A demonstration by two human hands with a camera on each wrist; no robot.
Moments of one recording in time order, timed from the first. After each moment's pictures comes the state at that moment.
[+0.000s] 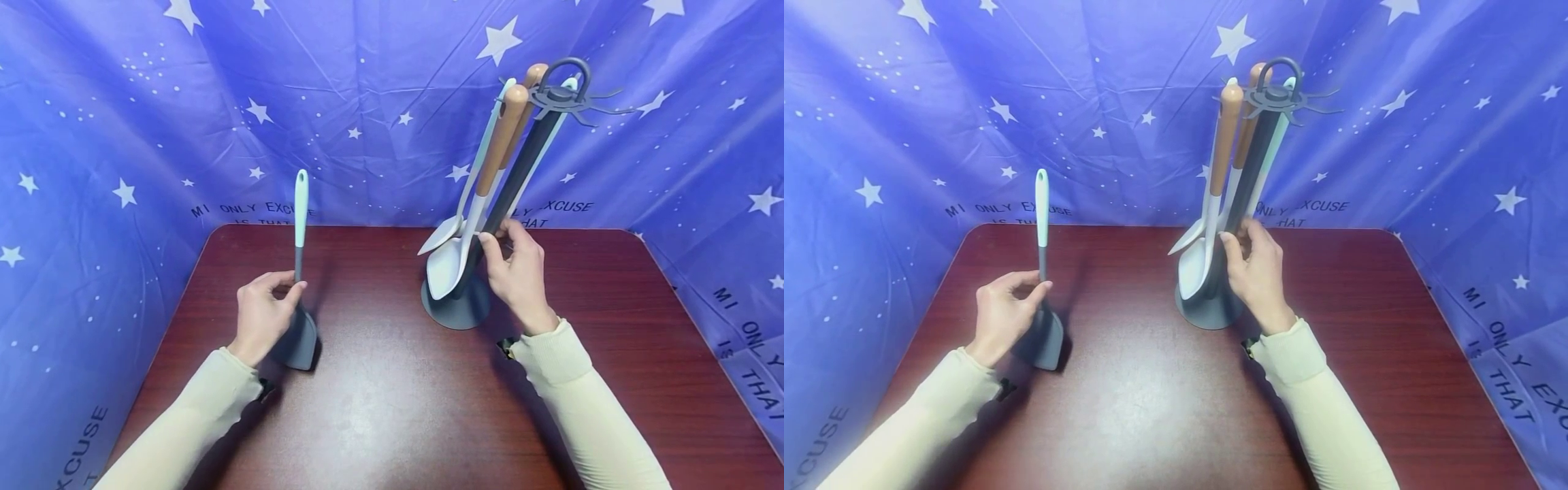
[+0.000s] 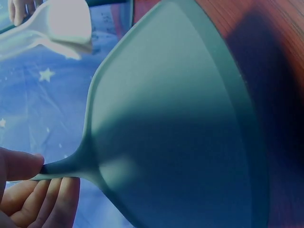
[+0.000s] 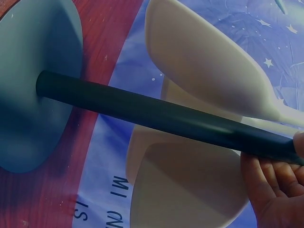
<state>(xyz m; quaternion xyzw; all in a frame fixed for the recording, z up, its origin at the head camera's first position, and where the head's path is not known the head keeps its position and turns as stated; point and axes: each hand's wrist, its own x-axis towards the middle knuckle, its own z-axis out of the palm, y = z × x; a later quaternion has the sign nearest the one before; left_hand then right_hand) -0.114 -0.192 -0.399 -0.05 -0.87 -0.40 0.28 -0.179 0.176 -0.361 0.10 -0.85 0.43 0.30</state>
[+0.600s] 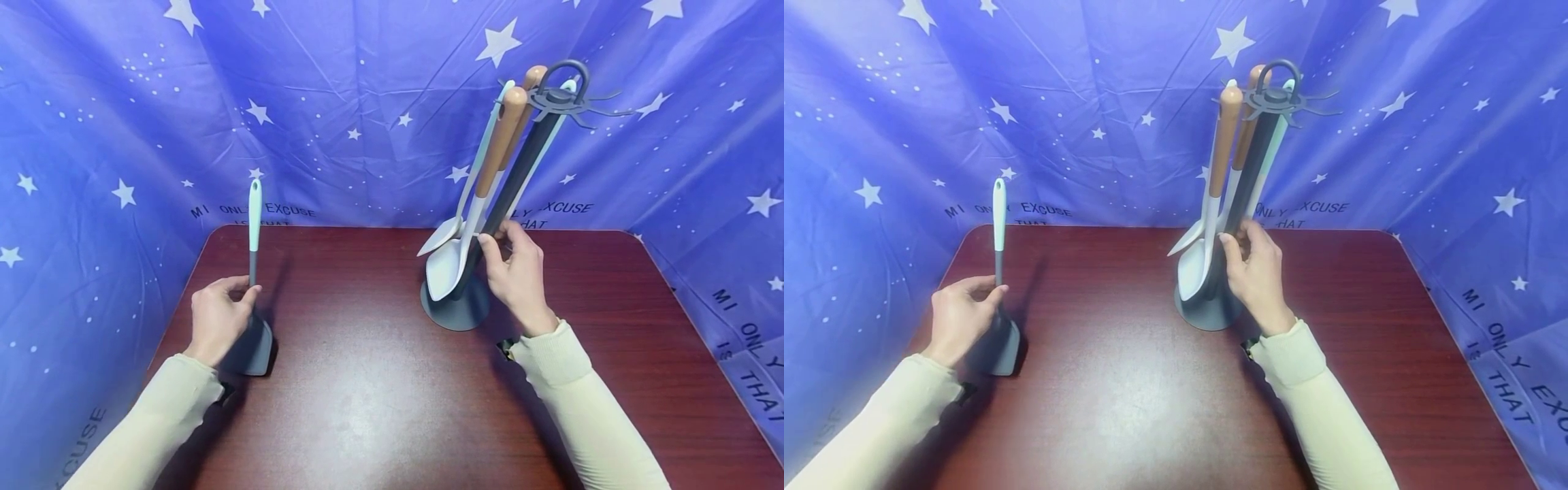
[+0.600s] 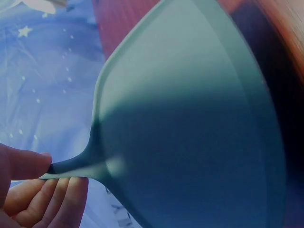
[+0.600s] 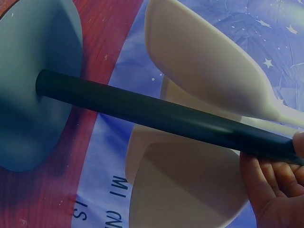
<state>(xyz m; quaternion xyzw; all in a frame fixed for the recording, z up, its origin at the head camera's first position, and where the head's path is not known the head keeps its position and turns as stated) -0.109 -0.252 -0.404 0.05 -0.92 -0.31 0.25 -0.179 0.176 -0.362 0.11 -0.85 0.42 0.31</state>
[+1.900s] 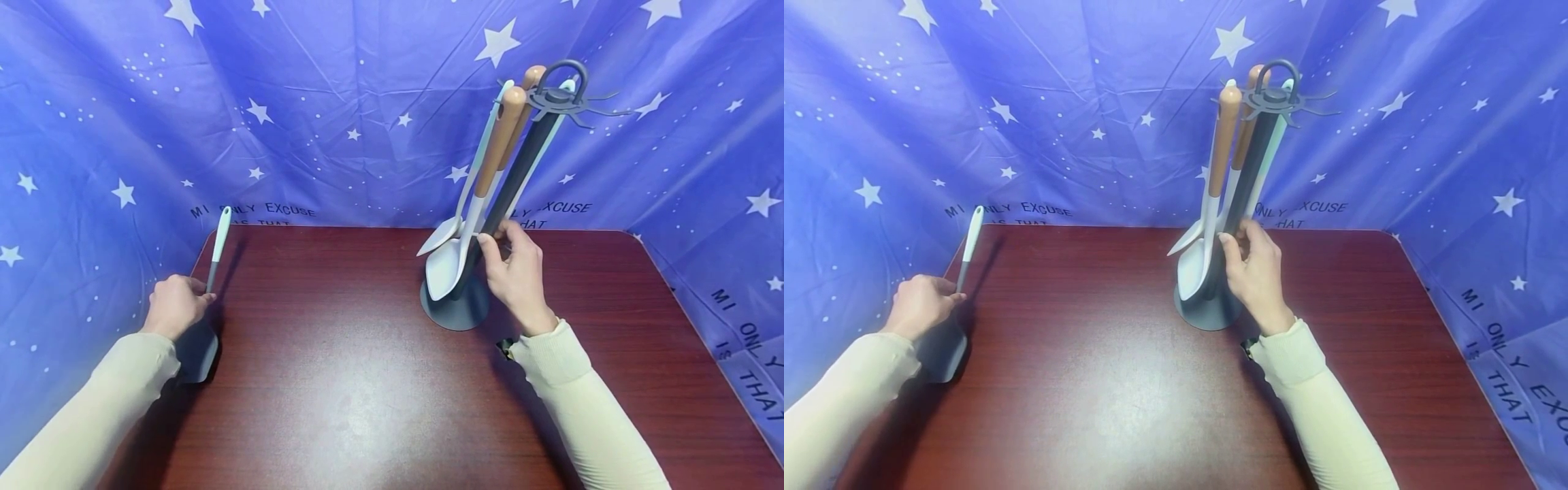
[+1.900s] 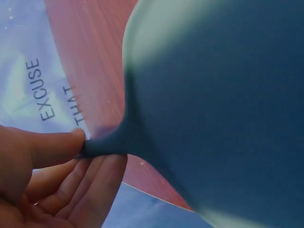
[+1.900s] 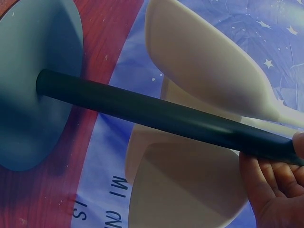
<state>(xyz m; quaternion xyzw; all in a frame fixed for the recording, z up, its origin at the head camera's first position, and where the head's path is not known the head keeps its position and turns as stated) -0.124 -0.339 -0.403 0.07 -0.98 -0.20 0.02 -0.178 0.176 -0.360 0.11 -0.85 0.42 0.30</state>
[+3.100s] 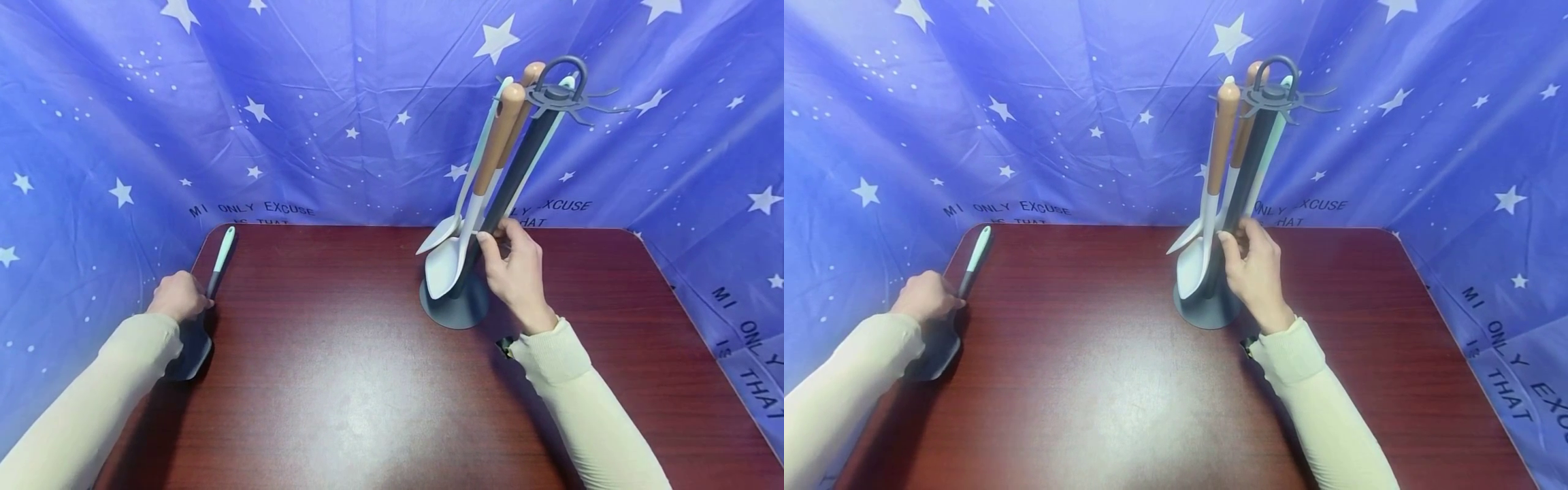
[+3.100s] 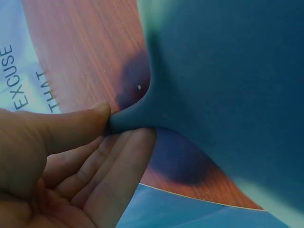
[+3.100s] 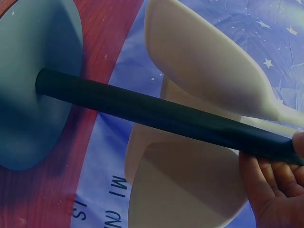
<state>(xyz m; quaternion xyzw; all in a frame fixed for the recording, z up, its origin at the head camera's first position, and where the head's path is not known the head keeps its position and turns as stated) -0.146 -0.354 -0.404 0.08 -0.97 -0.19 -0.12 -0.179 0.176 -0.361 0.12 -0.84 0.42 0.31</state>
